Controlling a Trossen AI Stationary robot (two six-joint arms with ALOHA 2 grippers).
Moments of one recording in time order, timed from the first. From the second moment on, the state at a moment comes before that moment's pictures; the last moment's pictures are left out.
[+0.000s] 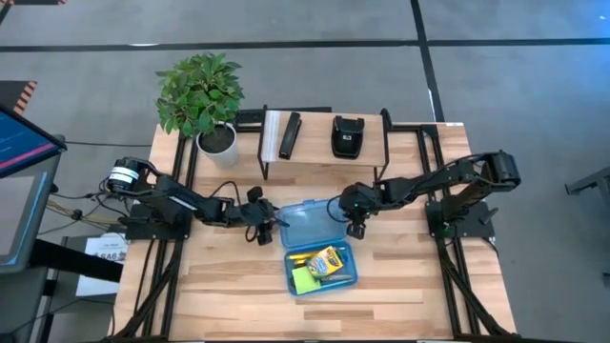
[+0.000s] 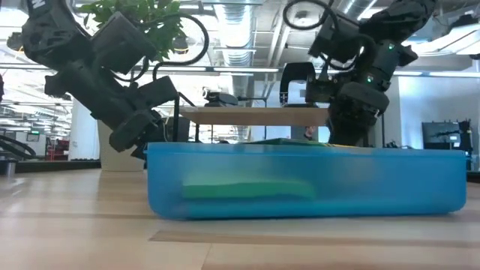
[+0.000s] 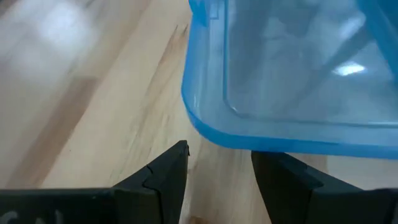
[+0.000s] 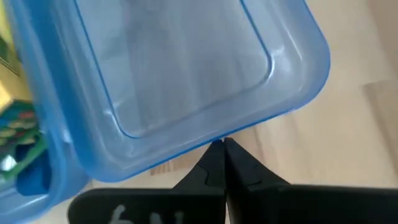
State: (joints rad) left arm -0.10 1.60 0.44 0.46 -0.34 -0.15; right arm -0.02 1.53 0.74 -0.22 0.00 0.24
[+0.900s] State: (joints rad) left arm -0.21 1.33 0.45 0.59 -0.25 0.02; right arm 0.11 1.25 0.75 -0.28 0.13 0.24
